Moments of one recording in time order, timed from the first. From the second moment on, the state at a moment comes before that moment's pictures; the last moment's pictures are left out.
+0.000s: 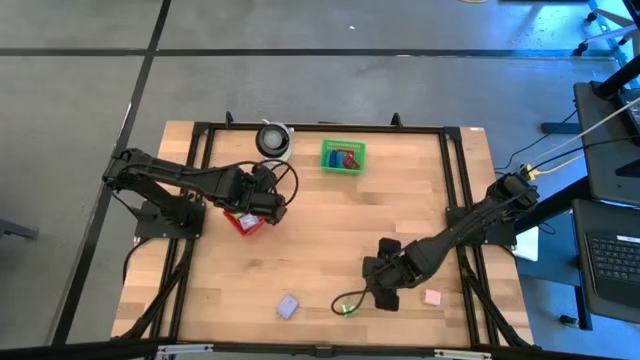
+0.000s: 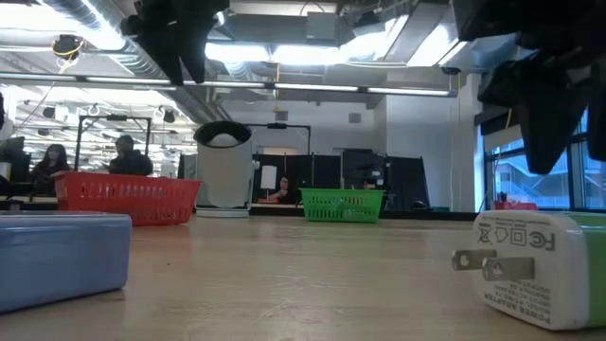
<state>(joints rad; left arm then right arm) -0.16 1.45 1.34 -1.30 -0.54 -1.04 0.60 1.71 1.15 -0.76 0.10 0.72</state>
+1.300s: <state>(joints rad) -0.29 1.45 1.34 -1.30 -0.56 -1.30 0.71 1.71 0.89 -0.49 0.13 0.73</state>
